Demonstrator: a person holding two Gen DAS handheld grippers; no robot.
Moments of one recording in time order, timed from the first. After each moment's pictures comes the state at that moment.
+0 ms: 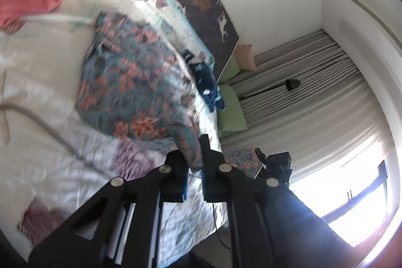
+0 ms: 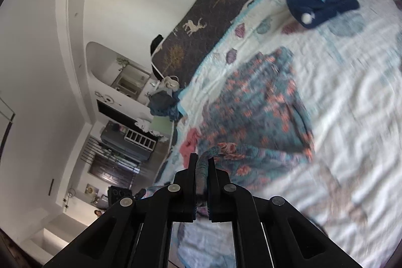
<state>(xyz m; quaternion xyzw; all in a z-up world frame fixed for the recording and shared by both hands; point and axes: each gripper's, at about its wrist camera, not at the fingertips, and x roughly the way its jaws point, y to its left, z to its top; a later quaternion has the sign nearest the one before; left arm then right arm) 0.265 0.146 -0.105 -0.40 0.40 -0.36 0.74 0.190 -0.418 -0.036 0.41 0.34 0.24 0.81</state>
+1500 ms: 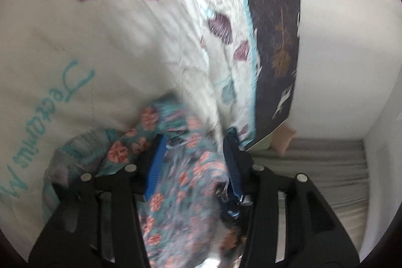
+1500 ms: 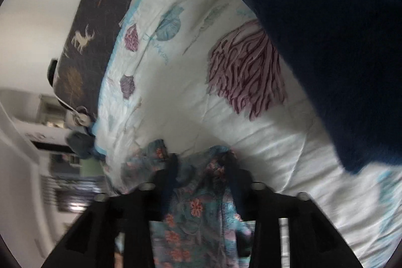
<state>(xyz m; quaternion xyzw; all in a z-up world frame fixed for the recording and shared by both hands) 0.626 0.109 -0.238 -0.58 0.46 -0.18 0.65 0.584 -0.476 -0.161 0.42 0.50 0.06 0.75</state>
